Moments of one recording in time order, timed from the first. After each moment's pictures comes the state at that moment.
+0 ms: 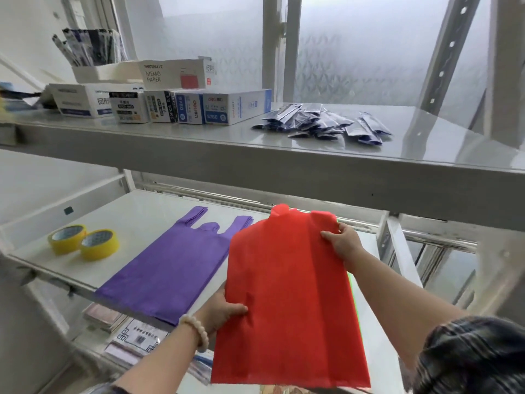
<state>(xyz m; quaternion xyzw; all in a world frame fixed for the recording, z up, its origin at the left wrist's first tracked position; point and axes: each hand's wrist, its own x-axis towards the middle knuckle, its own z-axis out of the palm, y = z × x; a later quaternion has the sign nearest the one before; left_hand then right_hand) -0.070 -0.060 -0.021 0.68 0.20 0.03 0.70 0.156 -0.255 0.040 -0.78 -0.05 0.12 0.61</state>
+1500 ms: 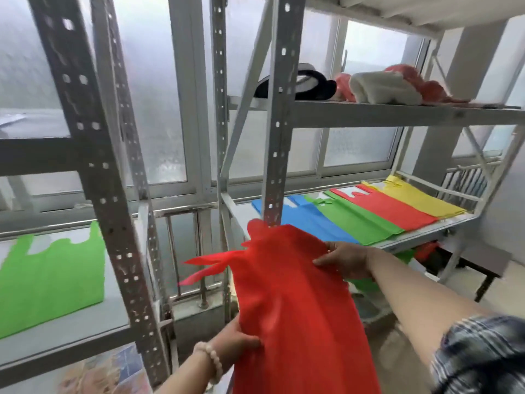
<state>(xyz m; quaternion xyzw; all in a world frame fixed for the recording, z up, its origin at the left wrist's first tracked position) -0.125 -0.577 -0.043 0.62 -0.08 -0.32 0.71 -0.098 -0.851 0.092 -0.71 0.06 0.24 0.66</state>
